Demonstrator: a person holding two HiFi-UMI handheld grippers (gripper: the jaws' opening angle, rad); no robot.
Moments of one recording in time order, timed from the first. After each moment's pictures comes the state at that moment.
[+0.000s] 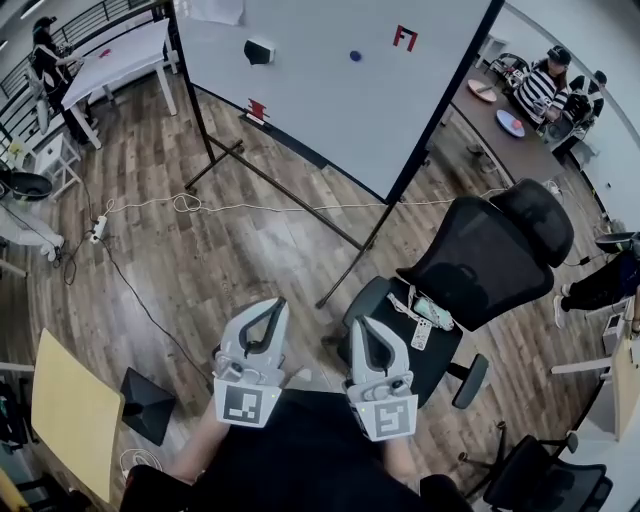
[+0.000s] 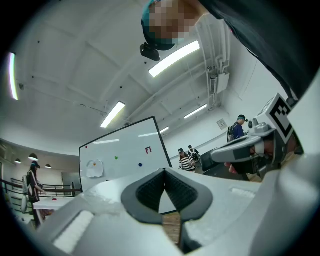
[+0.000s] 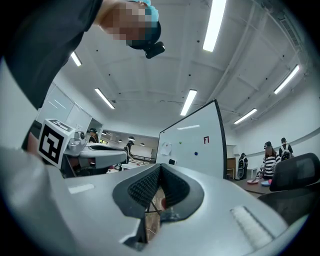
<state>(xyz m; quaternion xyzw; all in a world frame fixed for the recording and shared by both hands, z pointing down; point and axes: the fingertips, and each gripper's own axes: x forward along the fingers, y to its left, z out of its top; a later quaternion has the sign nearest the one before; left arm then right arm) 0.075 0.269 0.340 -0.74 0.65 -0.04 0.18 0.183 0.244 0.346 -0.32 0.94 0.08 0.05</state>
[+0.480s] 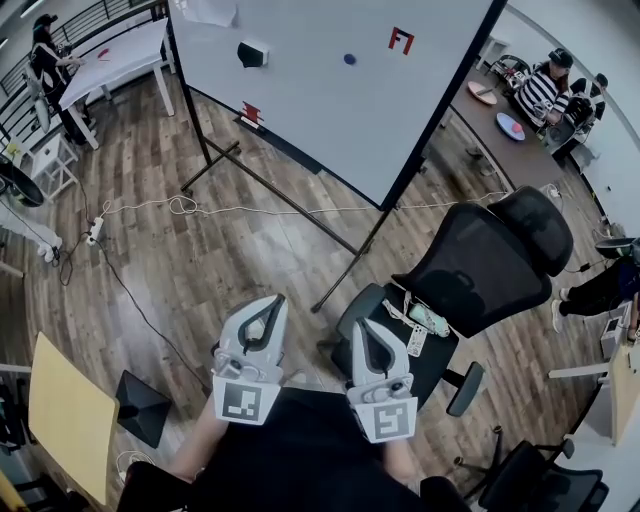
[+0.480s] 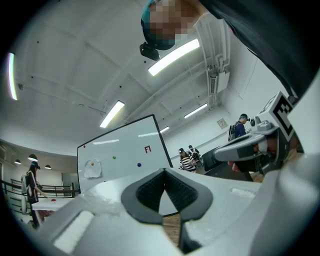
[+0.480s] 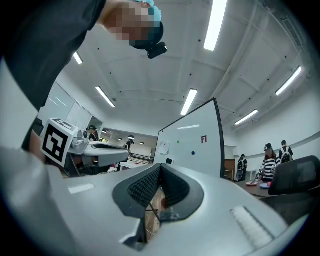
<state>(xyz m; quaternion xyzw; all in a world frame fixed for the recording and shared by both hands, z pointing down) 0.078 0.234 0.341 -0.73 0.65 -0.04 0.19 0.191 0.214 0.350 -0.32 0.94 0.09 0.05</state>
